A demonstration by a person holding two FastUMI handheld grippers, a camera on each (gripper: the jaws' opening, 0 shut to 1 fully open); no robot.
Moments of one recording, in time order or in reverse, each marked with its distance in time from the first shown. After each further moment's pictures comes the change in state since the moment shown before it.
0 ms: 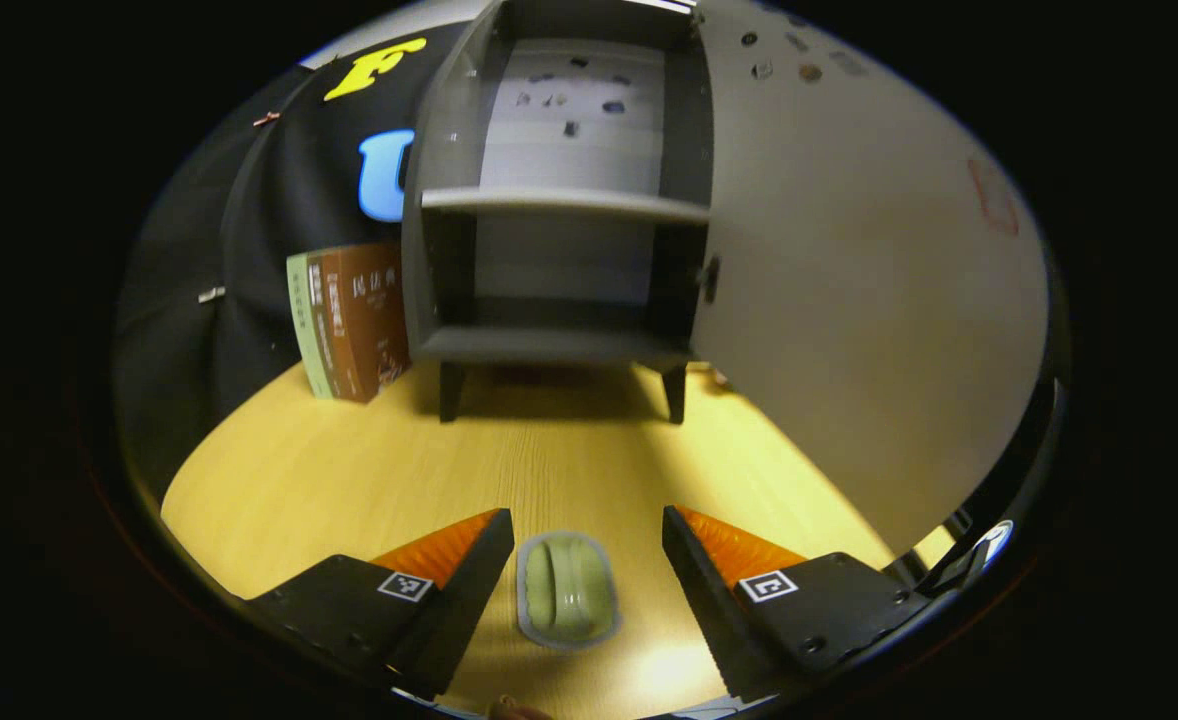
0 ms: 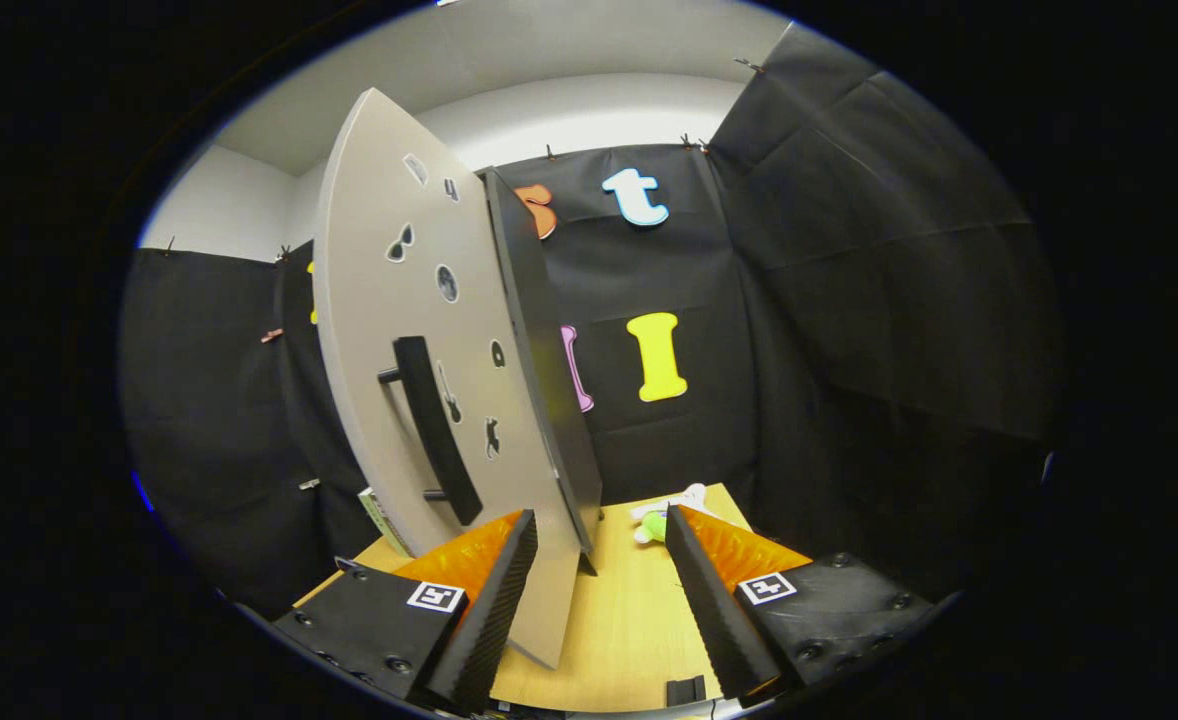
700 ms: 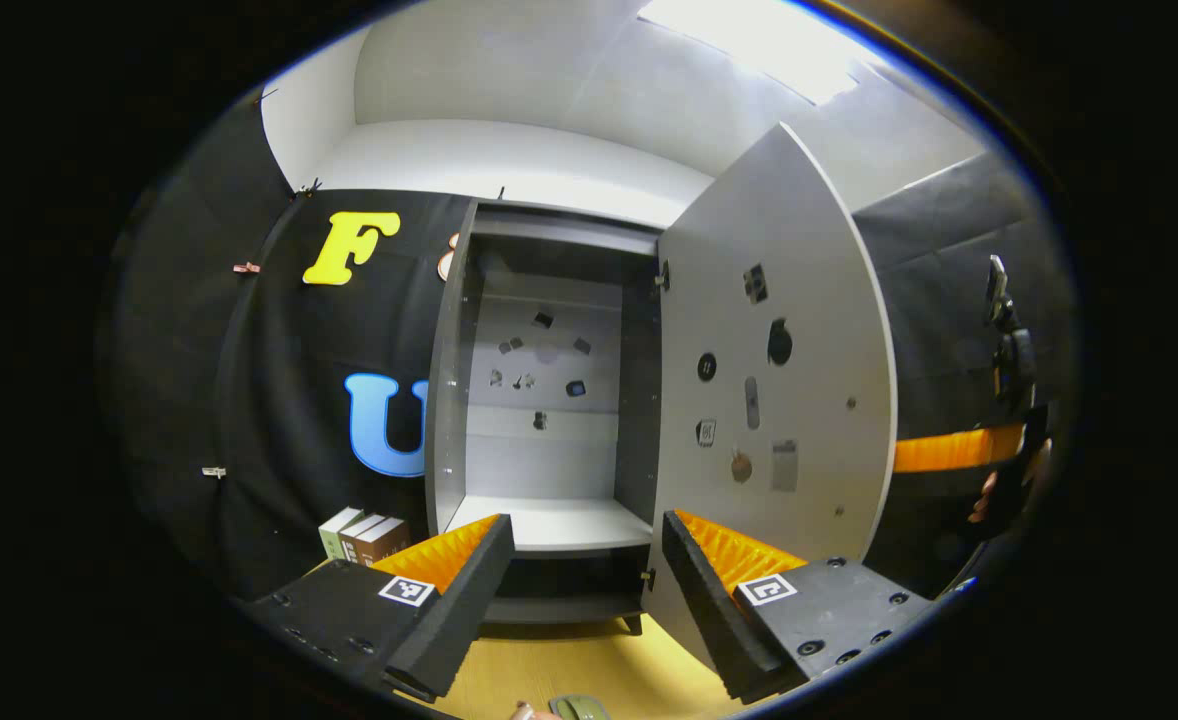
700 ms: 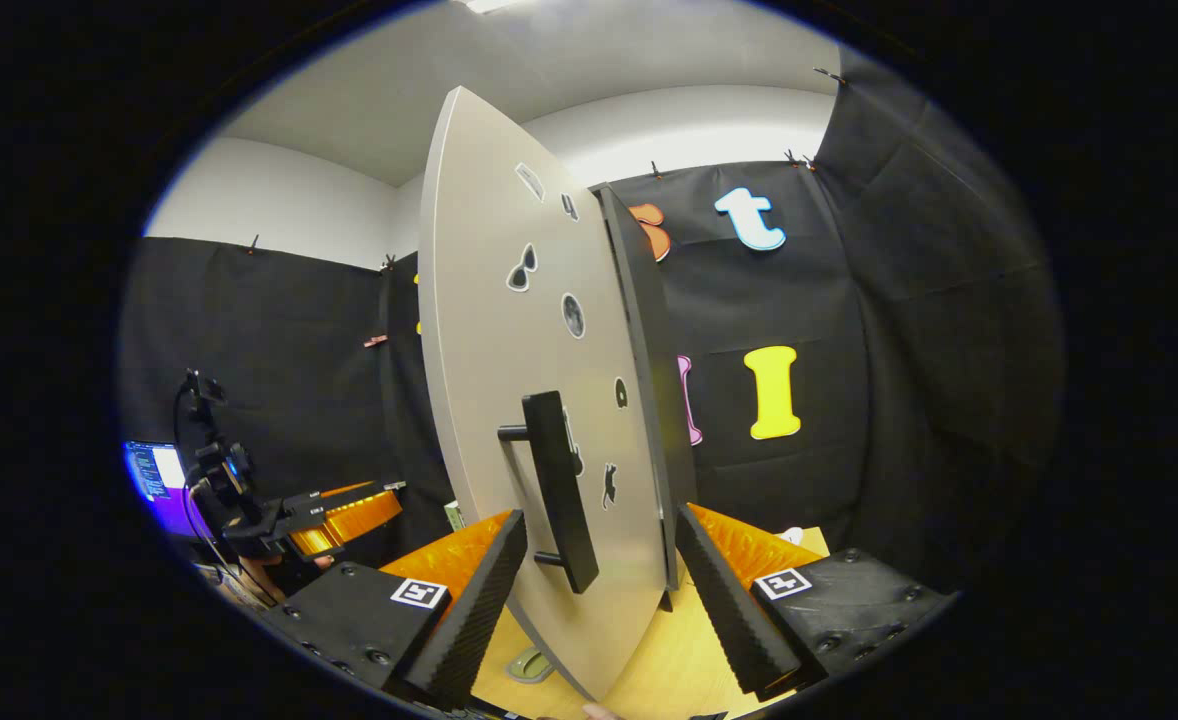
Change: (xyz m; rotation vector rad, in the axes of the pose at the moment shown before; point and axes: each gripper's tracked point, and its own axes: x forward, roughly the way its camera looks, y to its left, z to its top) left arm -0.168 -0.007 0.288 0.052 -0.523 -0.089; right arm 0.035 0.076 0.026 -0.056 -0.043 0.316
